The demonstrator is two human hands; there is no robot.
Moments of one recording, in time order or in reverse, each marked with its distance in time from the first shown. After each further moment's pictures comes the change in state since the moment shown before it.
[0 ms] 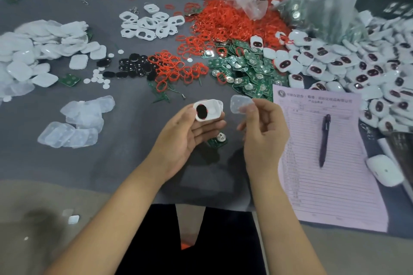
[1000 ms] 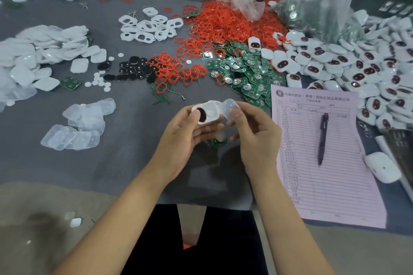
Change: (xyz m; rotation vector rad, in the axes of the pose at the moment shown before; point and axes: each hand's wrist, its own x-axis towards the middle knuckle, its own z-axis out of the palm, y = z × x) left_hand -0.003 -0.002 0.007 0.084 0.062 0.068; right_hand -0.003 -0.005 0.001 0.025 -0.128 0.084
